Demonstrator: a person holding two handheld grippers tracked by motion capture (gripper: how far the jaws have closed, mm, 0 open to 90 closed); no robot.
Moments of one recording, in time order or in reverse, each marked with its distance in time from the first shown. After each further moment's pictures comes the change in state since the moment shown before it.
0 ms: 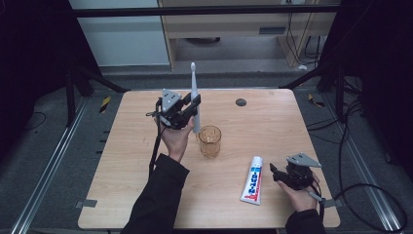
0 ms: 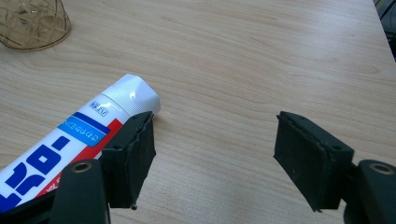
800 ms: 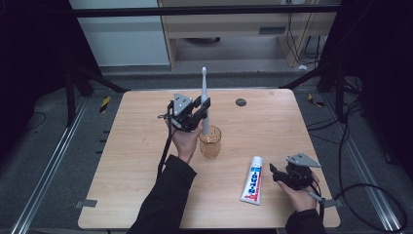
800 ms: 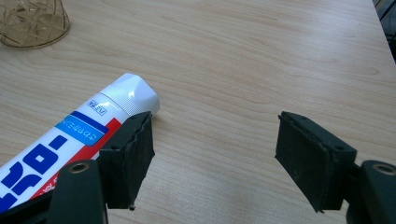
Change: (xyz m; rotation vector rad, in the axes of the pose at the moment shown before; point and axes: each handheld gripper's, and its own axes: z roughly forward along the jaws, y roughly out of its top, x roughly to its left) left arm -0.012 -0.022 0.019 -0.009 -0.037 0.004; right arm 0.000 -0.001 0.002 -0.002 -0.005 -0.011
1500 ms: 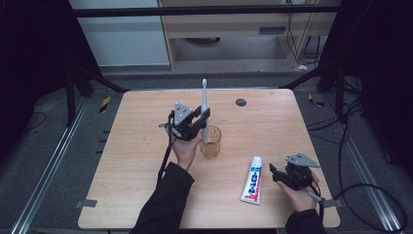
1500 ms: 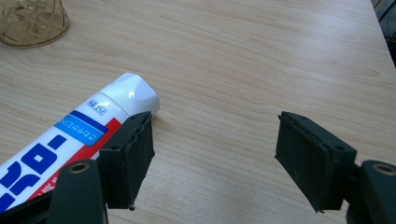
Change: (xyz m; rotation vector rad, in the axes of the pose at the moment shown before) left arm 0.004 -0.033 -0.002 0.034 -0.017 -0.006; right arm 0.001 0.000 0.001 -0.001 -0.003 -0.012
